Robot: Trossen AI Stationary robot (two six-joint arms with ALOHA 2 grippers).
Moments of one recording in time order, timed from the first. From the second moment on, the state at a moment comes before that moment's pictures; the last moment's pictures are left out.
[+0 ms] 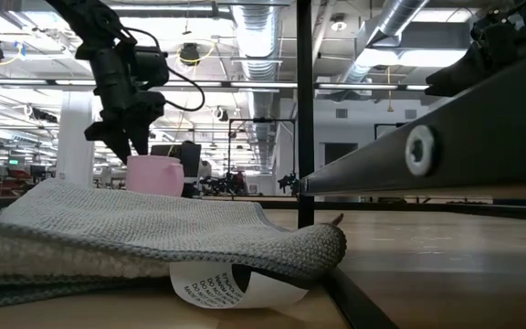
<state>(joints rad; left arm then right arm) 0.78 1.29 0.86 -0.80 0.20 -0.23 -0.88 0.16 0.32 -0.33 -0.47 -0.13</state>
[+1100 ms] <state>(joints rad) 0.73 1.29 0.83 -0.74 0.09 -0.30 -0.88 0.16 0.32 -0.34 -0.47 -0.13</state>
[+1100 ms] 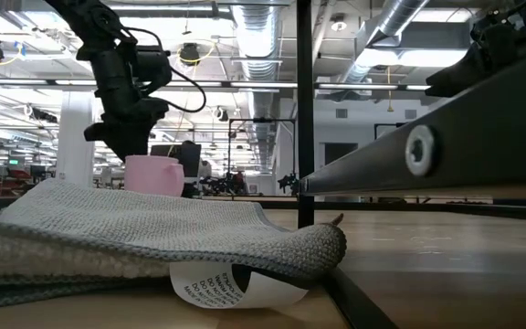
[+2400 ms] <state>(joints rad) 0.67 1.29 0.83 -0.75 0.07 -0.34 -0.88 0.16 0.32 -0.34 -0.47 -0.13</state>
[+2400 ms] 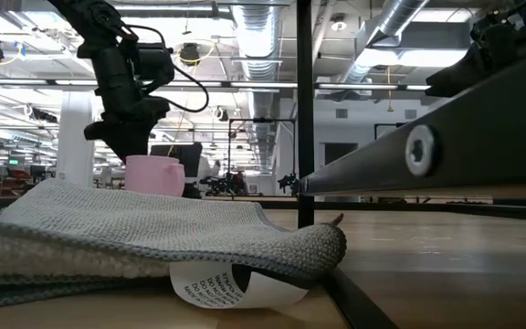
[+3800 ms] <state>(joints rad) 0.63 1.29 0.83 -0.74 0.04 -0.32 -0.88 0.16 0.32 -0.34 -0.47 -0.13</state>
